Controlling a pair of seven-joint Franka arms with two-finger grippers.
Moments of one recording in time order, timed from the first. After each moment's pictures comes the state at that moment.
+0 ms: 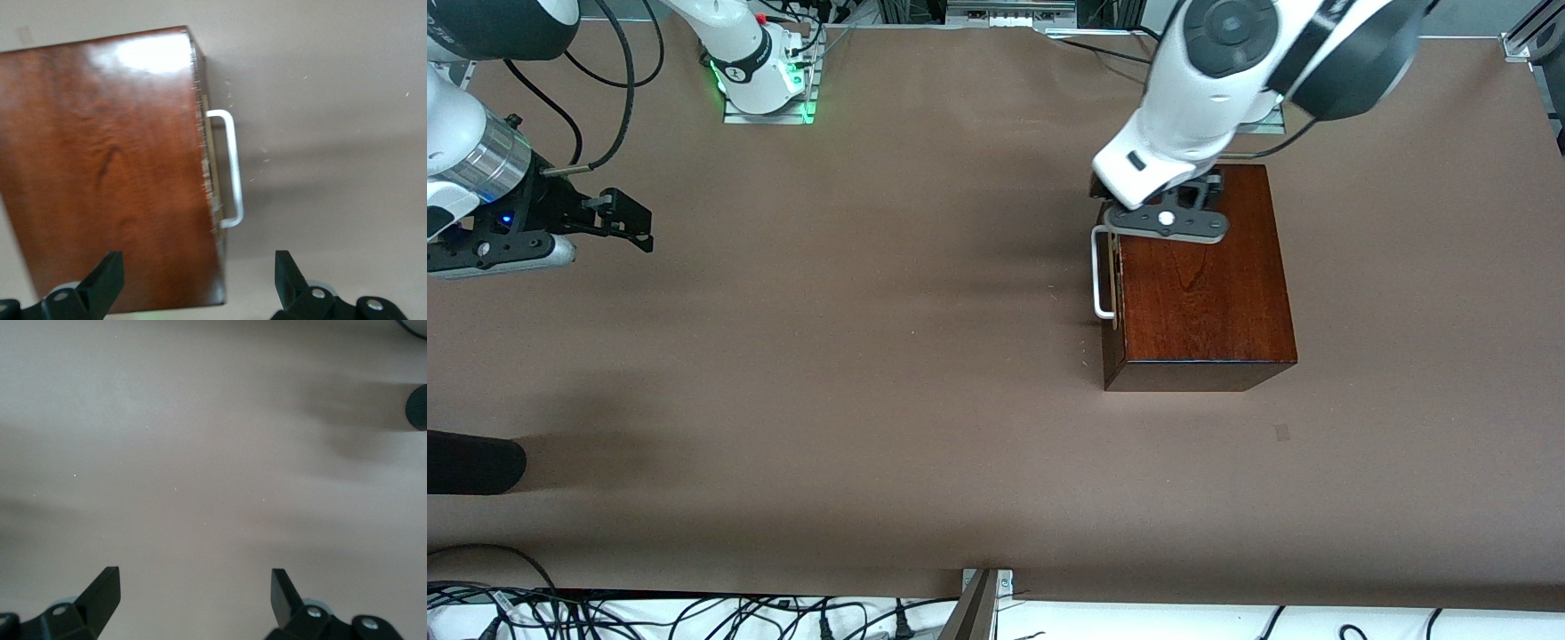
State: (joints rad) left arm -0.35 0.26 -0.28 -1.48 0.02 1.59 -0.55; right arm 0.16 0.07 -0.05 -1.60 0.00 1.69 -0.03
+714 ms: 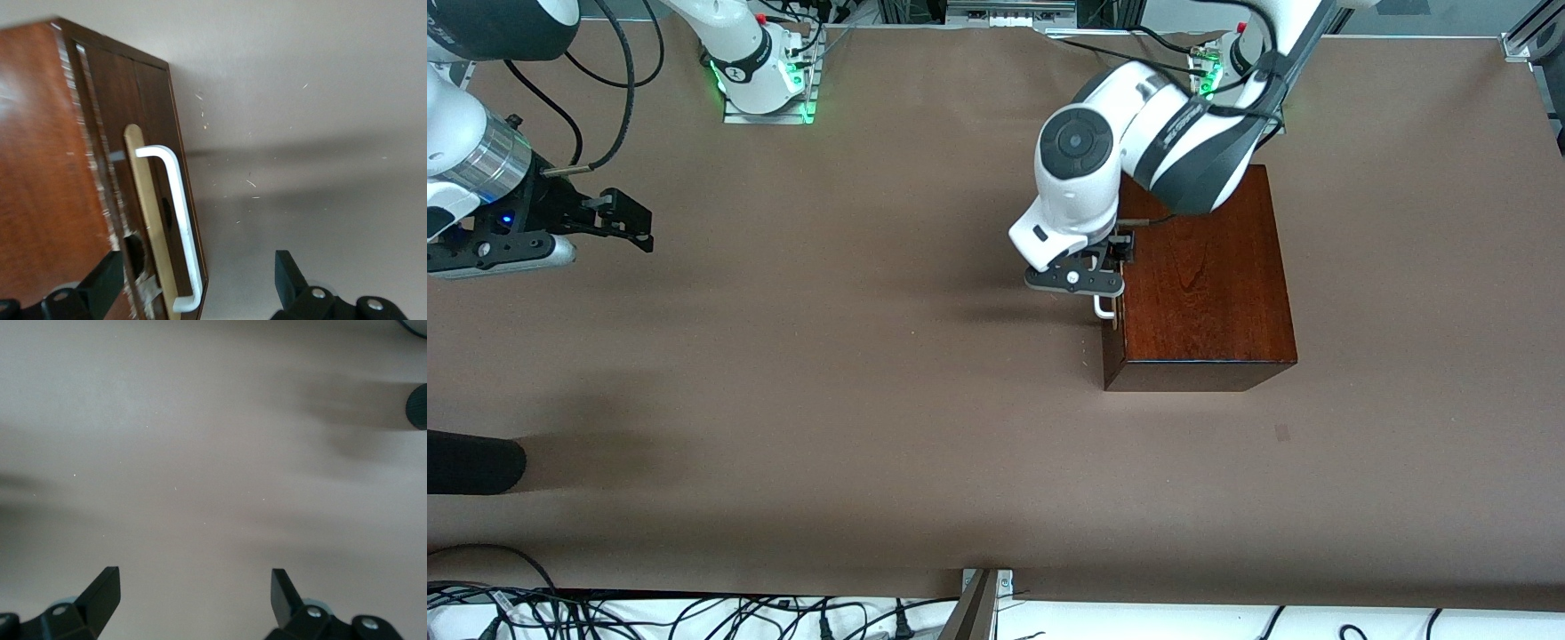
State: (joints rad) left arm -0.45 0.50 -0.28 -1.48 0.14 1.75 -0.62; right arm 0.16 0.07 -0.05 -1.60 0.00 1.68 -0.03
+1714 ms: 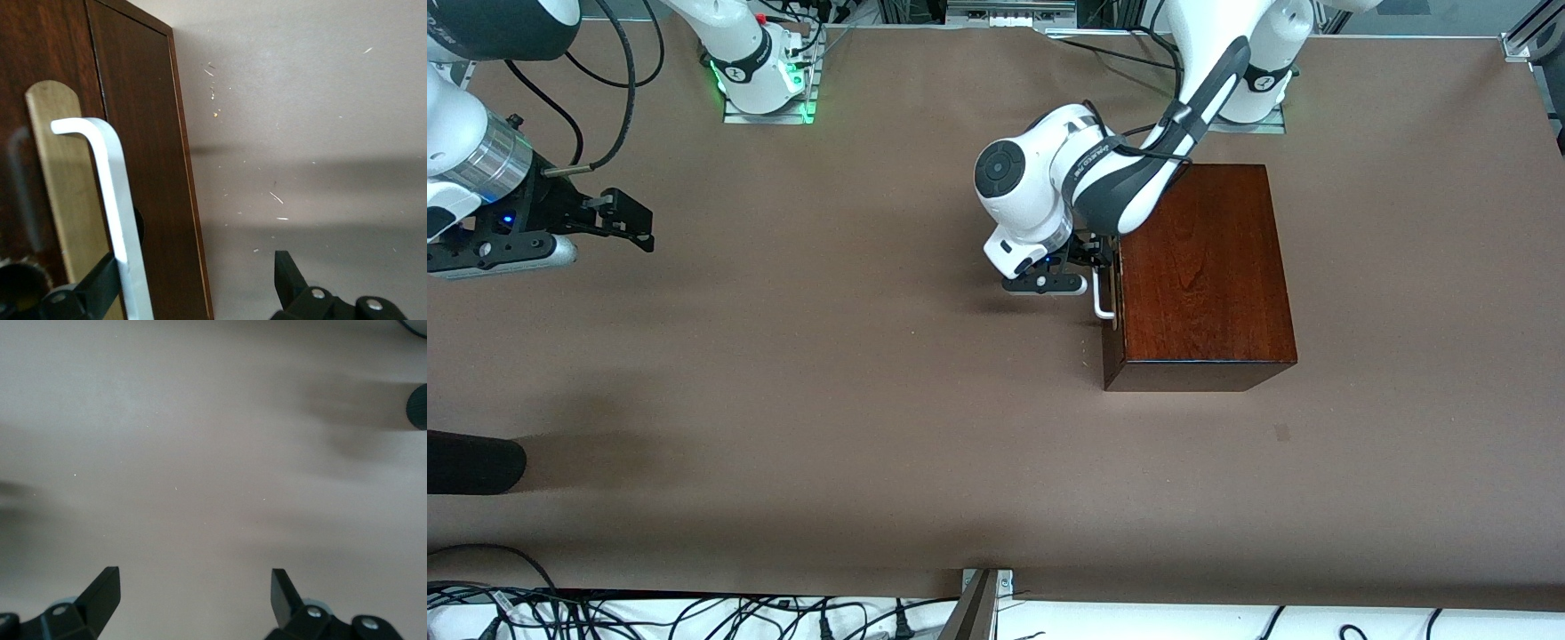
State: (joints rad) left arm -0.54 0.60 -0.28 -1.57 0.37 1.82 -0.86; right arm 0.16 0.07 -0.05 -1.60 0.00 1.68 -0.03
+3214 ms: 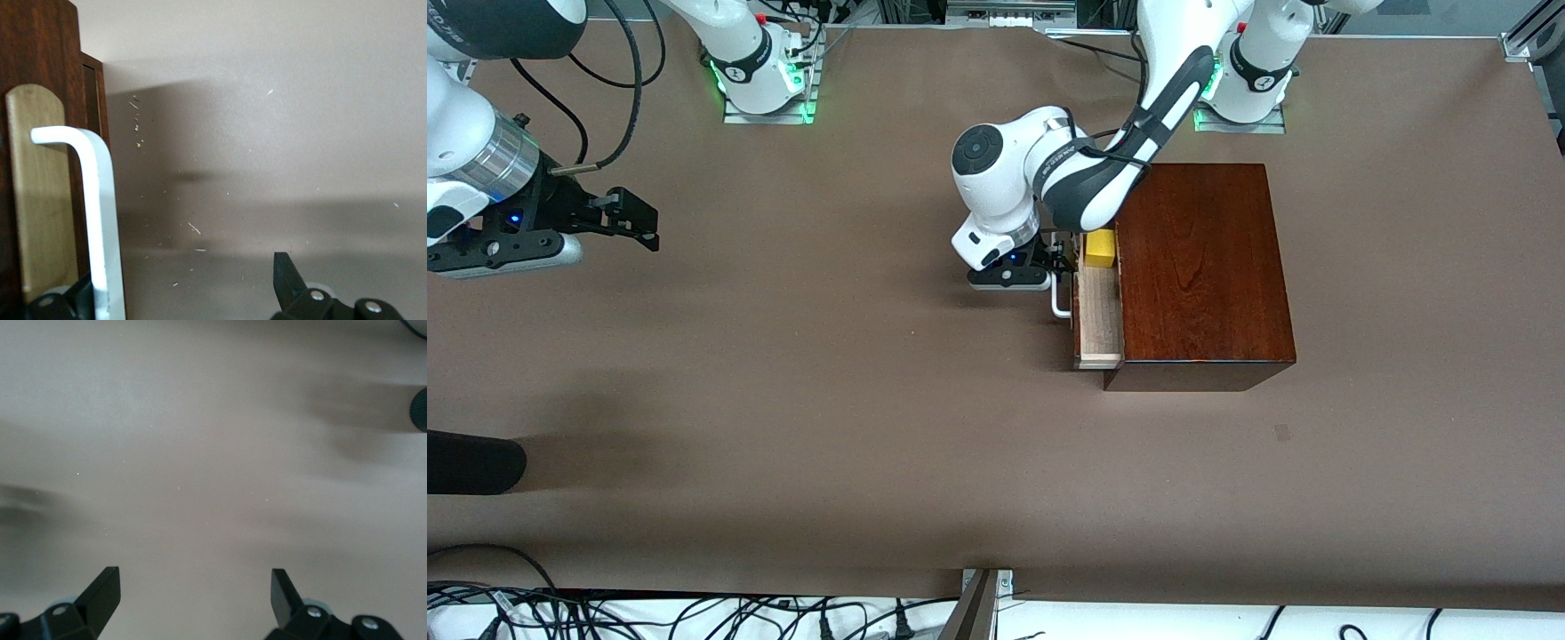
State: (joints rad) left arm -0.63 0.65 -0.25 -1.56 0.40 2.02 -0.98; right arm 0.17 0.07 -0.04 -1.60 0.00 1.68 -0.03
